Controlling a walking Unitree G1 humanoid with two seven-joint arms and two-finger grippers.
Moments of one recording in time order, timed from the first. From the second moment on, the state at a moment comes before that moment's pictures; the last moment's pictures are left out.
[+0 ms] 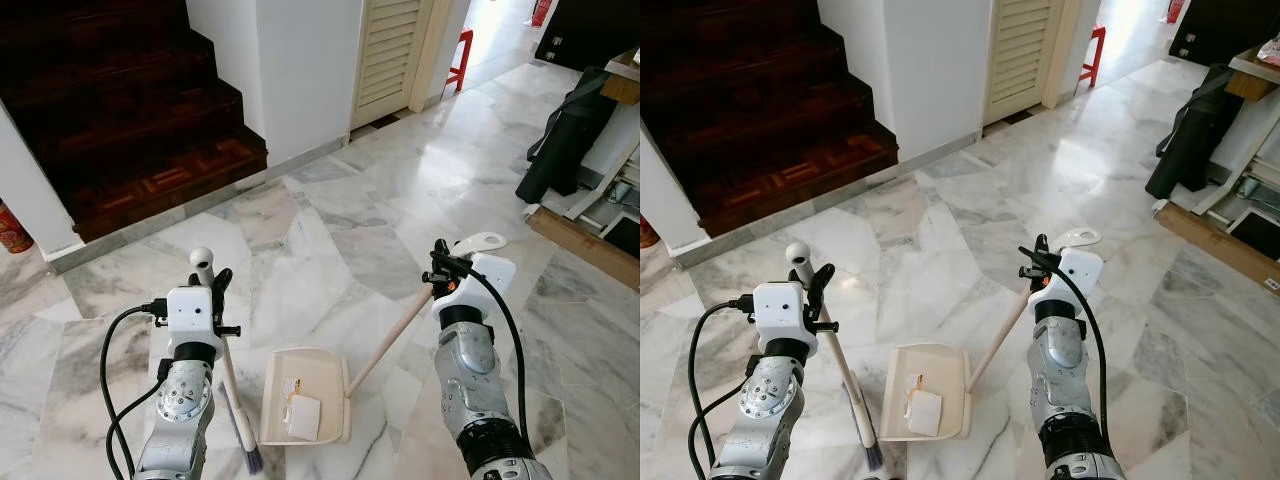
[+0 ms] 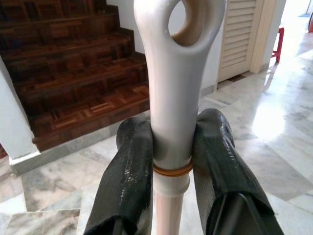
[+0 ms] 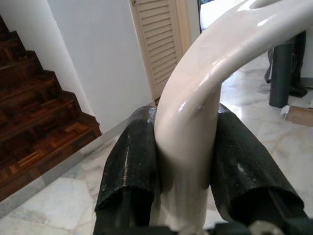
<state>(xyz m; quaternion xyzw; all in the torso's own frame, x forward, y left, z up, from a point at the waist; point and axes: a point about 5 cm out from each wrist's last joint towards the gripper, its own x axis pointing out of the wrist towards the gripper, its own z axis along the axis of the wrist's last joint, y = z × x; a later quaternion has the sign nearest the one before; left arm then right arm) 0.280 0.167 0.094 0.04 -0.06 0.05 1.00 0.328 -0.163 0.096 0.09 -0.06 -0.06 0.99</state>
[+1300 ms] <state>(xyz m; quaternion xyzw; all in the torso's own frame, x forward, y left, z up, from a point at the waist) 0.282 0.174 0.096 0.05 -0.06 0.06 1.00 0.329 -0.162 0.096 0.09 -0.06 -0.06 0.99</state>
